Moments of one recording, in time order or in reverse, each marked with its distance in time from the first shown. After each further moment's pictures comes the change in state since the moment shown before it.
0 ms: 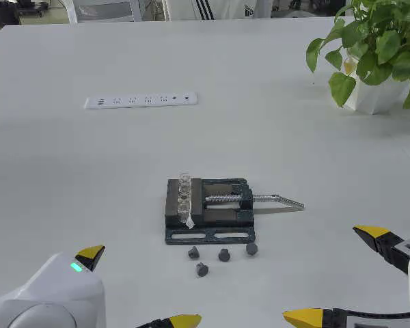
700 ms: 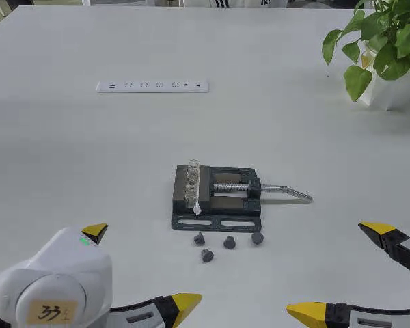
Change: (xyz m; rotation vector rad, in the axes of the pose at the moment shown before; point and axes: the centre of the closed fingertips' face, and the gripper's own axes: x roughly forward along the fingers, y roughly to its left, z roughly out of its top) left arm -0.001 0.005 0.001 0.001 -0.006 0.035; right arm 0.002 0.002 -0.006 -0.013 0.025 0.017
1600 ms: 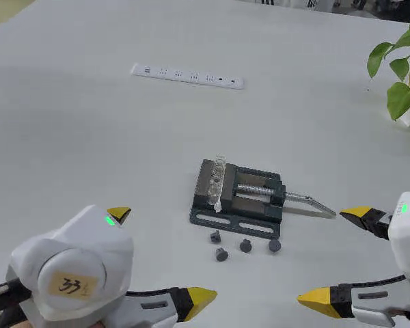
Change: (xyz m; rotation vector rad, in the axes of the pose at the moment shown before) left arm 0.002 0.001 0.002 -0.067 -0.015 -0.026; right arm 0.050 -0.008 0.022 -0.370 0.231 0.263
